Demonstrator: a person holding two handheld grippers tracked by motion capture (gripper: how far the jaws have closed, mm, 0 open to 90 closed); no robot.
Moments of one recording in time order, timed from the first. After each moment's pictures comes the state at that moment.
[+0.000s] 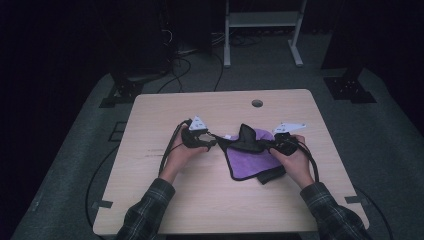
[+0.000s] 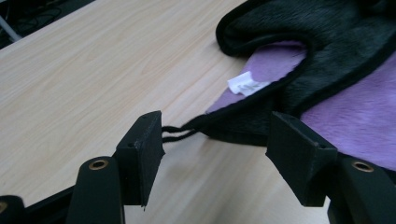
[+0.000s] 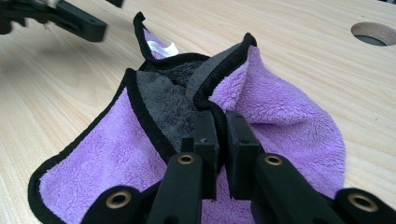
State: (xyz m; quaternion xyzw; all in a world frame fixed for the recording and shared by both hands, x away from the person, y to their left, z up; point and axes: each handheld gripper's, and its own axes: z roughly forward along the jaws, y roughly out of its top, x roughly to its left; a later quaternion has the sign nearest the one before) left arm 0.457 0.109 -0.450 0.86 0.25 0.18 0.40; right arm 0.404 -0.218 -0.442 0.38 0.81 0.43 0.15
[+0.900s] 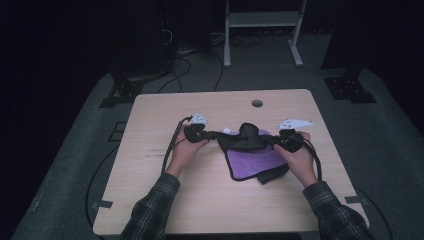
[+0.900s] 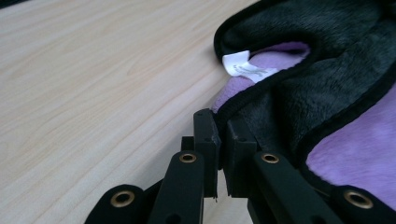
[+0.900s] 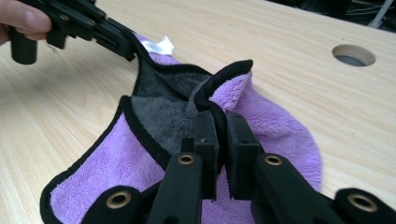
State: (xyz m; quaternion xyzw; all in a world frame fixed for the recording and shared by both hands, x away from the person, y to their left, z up) left arm 0.464 0.110 -0.444 0.83 0.30 0.11 0.45; right arm 0.401 -0.227 -0.423 0.38 0.79 0.45 0.16
